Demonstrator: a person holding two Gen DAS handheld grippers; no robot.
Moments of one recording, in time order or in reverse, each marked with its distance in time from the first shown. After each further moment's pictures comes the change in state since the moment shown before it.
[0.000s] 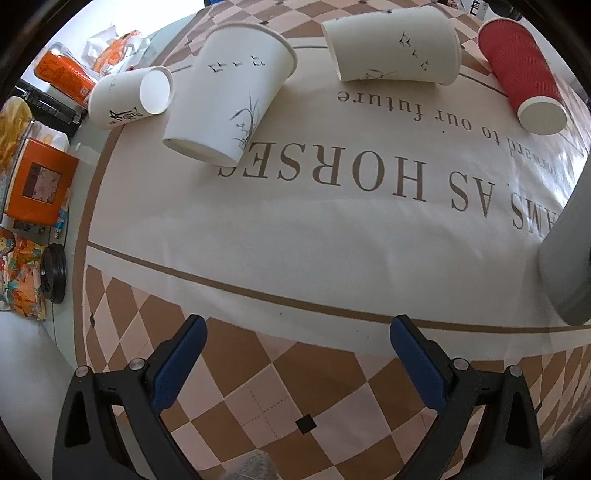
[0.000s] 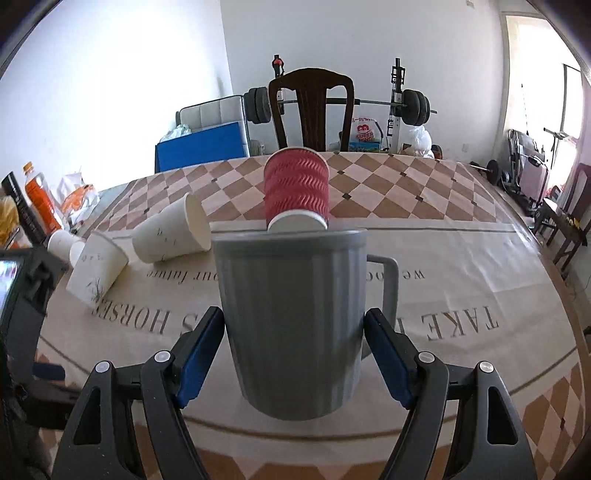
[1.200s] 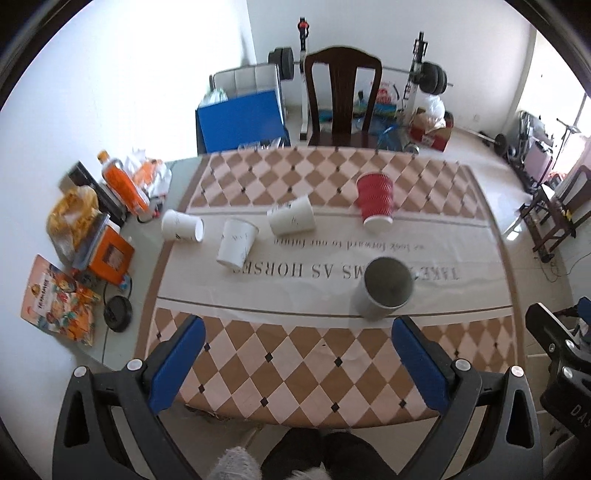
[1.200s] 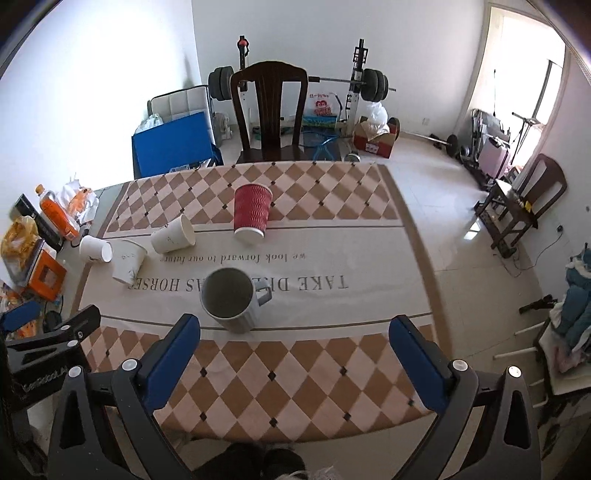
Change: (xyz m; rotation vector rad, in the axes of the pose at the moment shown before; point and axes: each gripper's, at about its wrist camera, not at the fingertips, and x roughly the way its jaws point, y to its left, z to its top) left arm -0.298 -0.007 -0.092 0.067 -0.410 -0.139; right arm -0.258 -0.061 0.085 0.025 0.193 -0.138
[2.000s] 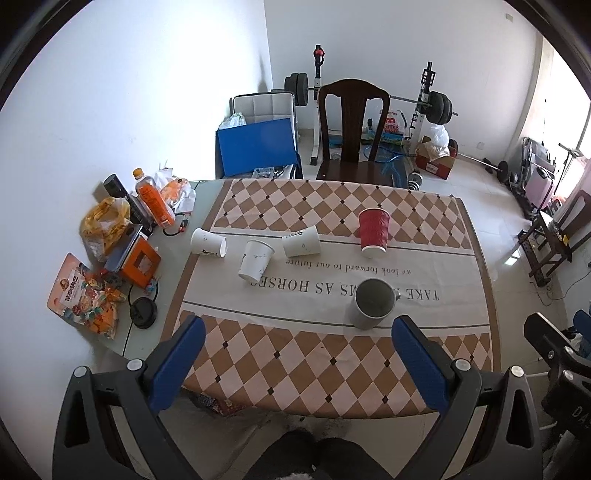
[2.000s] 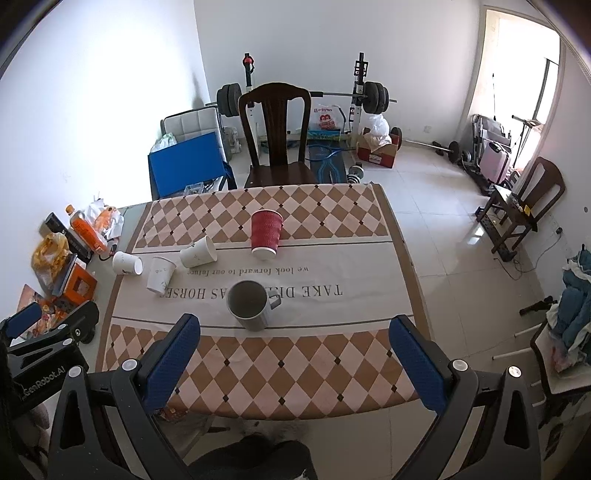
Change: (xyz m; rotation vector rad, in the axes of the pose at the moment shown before) left arm -0.089 0.007 0.000 -0.058 -0.072 0.023; right arm -0.111 -0.014 0.019 0.013 -0.028 0.048
